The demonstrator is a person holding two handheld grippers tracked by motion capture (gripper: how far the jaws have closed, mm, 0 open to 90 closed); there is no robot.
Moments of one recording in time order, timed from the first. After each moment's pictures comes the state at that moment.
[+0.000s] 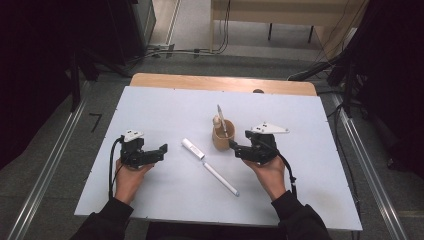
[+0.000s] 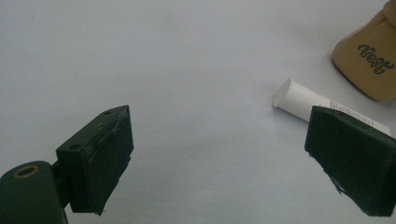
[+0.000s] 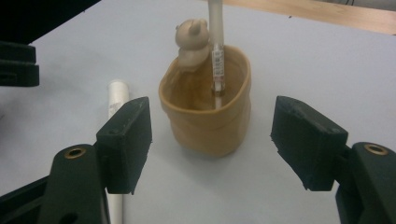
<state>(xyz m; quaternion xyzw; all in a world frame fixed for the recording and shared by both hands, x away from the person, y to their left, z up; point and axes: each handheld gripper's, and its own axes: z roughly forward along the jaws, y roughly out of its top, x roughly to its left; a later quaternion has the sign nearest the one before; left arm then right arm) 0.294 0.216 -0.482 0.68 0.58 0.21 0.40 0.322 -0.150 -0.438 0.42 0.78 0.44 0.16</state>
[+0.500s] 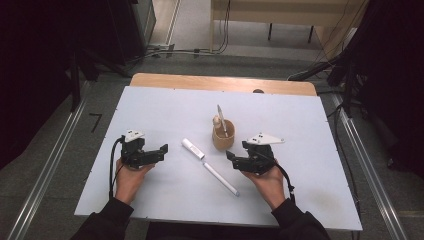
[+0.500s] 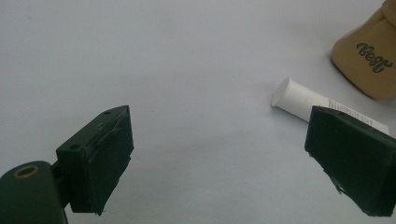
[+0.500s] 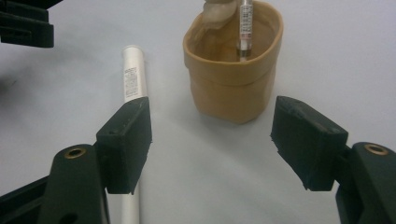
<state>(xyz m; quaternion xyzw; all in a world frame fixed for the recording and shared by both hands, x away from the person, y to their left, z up) 0.294 0.215 -0.482 0.68 0.58 0.21 0.40 0.305 -0.146 -0.454 0.41 0.80 0.43 0.14</state>
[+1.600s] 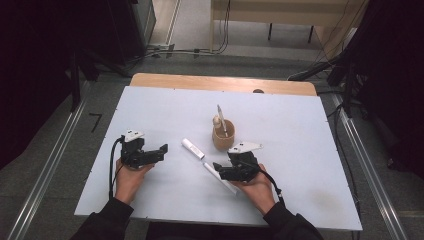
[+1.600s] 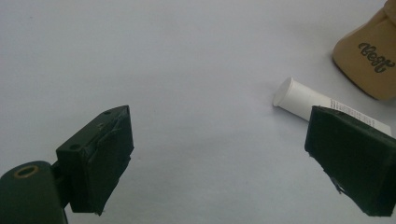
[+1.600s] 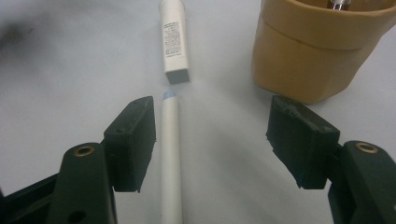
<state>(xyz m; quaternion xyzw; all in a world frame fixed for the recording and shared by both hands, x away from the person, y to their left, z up) 0.294 0.216 -0.482 0.68 0.58 0.21 0.40 0.295 -0.113 -0.475 0.37 0.84 0.39 0.11</state>
